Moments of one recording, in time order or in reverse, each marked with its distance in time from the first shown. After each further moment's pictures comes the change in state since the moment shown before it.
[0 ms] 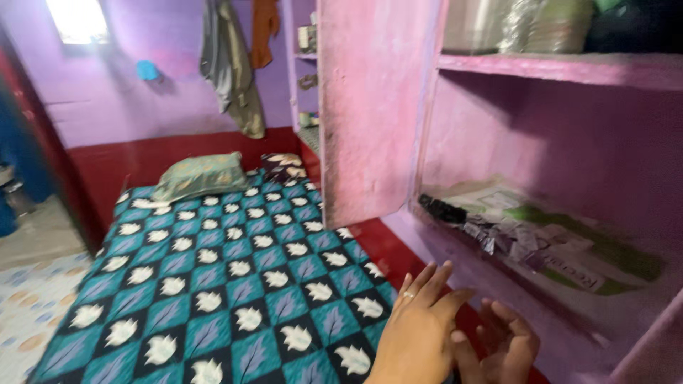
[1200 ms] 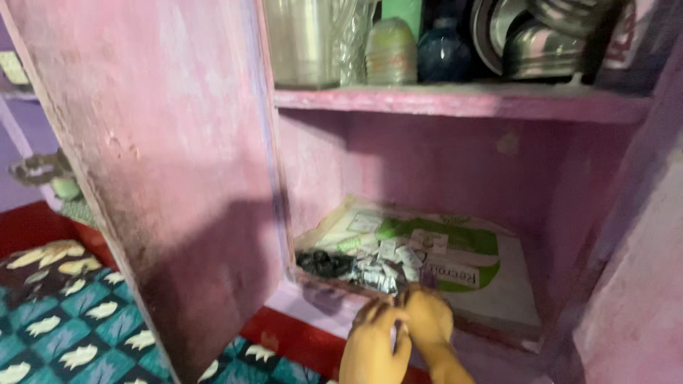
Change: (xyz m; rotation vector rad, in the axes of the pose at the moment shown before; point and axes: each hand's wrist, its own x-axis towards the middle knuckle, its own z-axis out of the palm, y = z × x) left_hand 0.141 -0.190 0.144 -0.412 -0.265 0.154; right_hand 0.194 0.167 0.036 -1.540 -0.099 0.416
